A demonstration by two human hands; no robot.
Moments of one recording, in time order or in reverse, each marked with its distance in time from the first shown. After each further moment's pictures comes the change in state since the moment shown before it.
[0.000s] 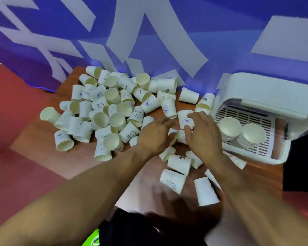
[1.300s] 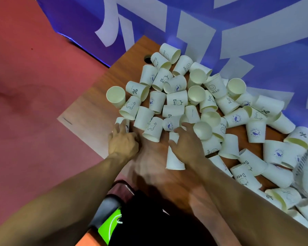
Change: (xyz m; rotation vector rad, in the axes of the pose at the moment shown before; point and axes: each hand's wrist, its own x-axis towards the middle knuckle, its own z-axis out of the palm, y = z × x) left_hand -0.163 -0.383 -0.039 0.039 -0.197 -0.758; right_hand 0.046 -0.293 0.232 -0.010 -0.626 -0.009
